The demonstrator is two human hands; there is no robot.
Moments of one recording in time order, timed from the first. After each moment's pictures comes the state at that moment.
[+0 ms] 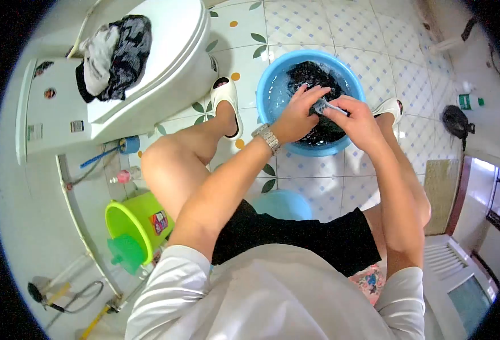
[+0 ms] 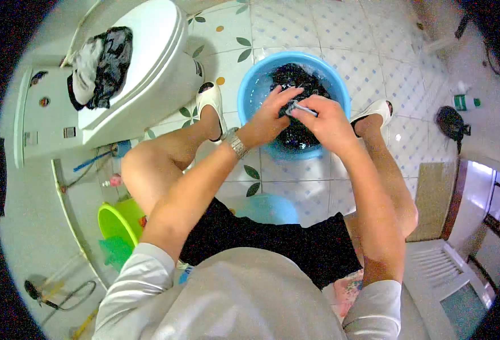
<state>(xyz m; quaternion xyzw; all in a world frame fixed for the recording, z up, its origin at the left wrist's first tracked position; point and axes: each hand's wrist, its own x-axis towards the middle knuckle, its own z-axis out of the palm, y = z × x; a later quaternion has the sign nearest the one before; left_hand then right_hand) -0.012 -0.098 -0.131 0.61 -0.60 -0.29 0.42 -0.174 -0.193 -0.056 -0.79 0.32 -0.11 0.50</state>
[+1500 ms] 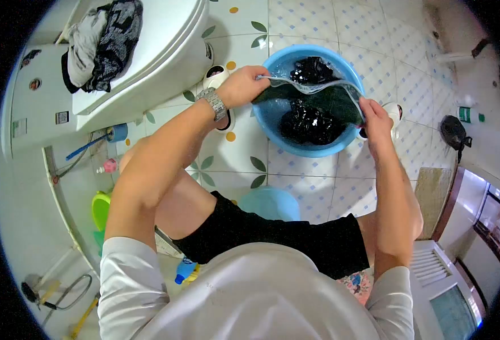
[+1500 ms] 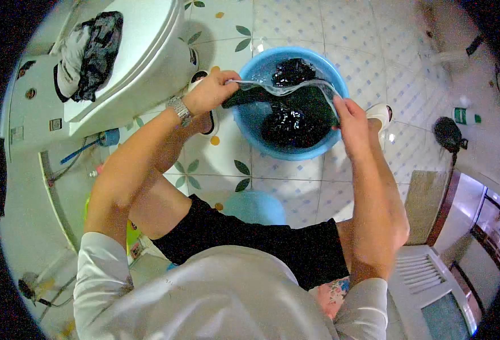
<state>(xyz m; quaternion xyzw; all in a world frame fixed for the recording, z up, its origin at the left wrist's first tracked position) 0.114 -0.096 -0.122 0.72 -0.47 -0.43 0.27 -0.198 -0.229 -0.099 -0.57 0.56 -0.13 0.59</state>
